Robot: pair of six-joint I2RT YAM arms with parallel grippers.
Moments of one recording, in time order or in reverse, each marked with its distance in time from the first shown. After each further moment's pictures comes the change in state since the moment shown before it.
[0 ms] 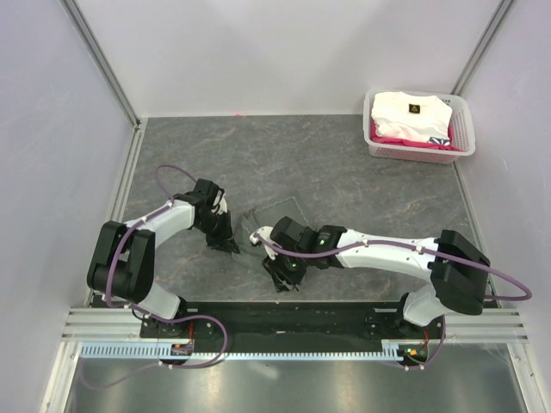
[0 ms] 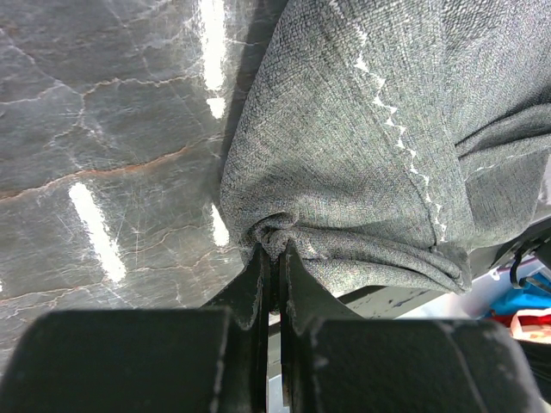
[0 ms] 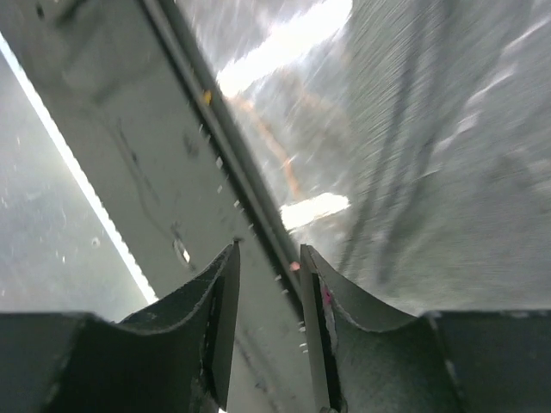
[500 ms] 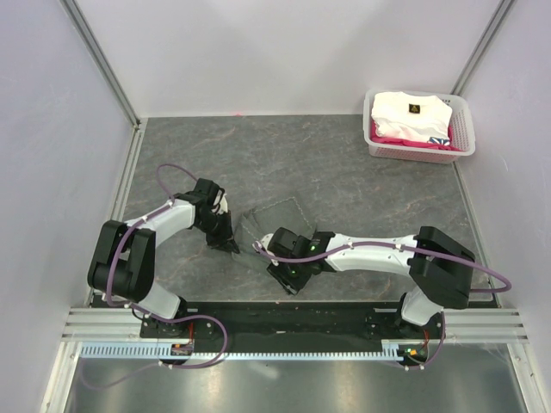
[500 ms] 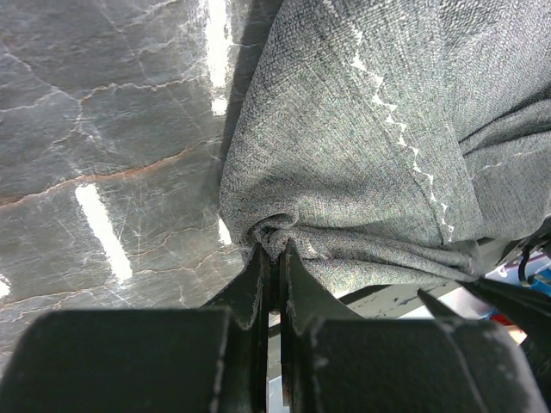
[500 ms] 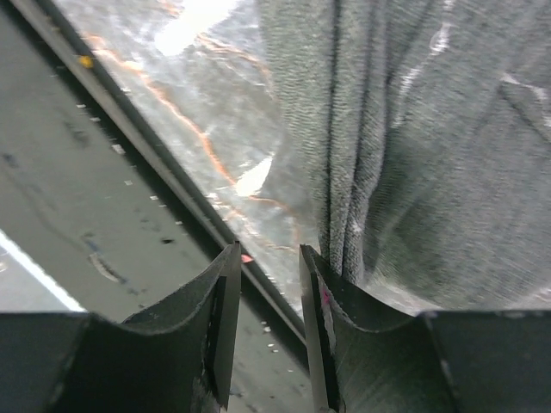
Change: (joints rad) left arm 0.000 0.008 0.005 -0.003 0.000 0.022; right arm 0.039 0.090 -0.049 -0.029 0.136 0.053
